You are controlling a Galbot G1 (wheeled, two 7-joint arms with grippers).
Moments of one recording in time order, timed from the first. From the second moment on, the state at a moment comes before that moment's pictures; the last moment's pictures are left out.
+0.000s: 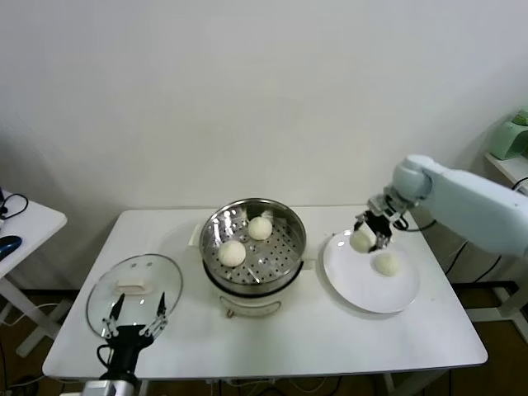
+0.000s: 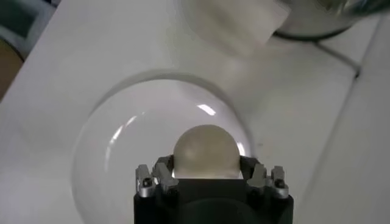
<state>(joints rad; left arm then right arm) 1.72 -1.52 -0.69 -2.07 -0.07 -0.06 0.03 0.49 0.83 -1.18 1.17 0.00 0.19 -1.16</state>
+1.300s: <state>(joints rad) 1.76 -1.49 -0.65 -2.08 -0.04 -0.04 0.03 0.49 1.27 -1.23 1.41 -0.44 0.60 -1.14</state>
